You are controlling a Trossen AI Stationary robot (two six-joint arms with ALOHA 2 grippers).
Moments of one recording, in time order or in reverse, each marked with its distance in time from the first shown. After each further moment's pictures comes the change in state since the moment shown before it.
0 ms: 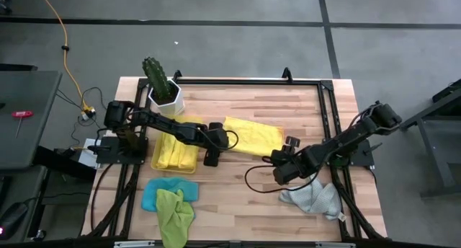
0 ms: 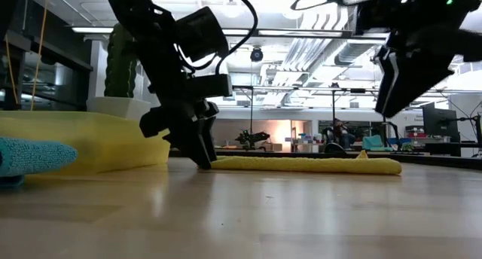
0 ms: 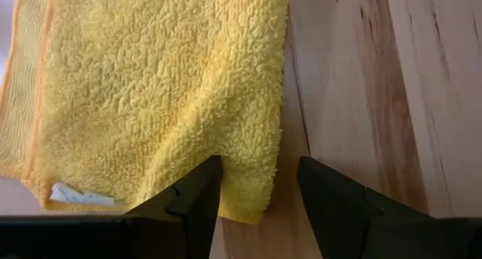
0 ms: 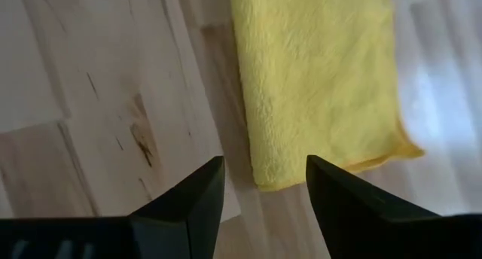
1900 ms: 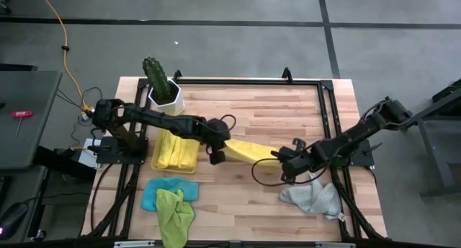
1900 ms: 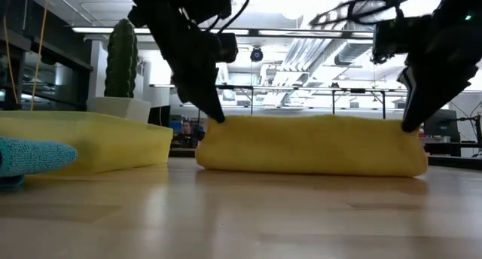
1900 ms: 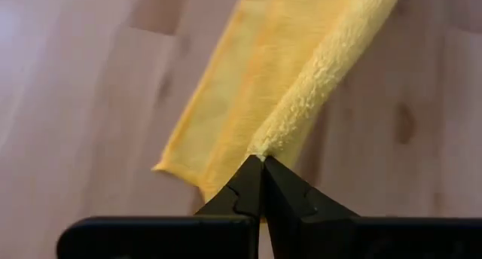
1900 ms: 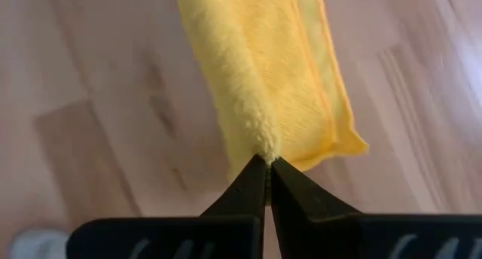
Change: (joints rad) left arm 0.026 -0.131 0.122 -0.174 0.081 -0.395; right arm -0.005 -0.162 -0.212 0.170 -0.128 0.117
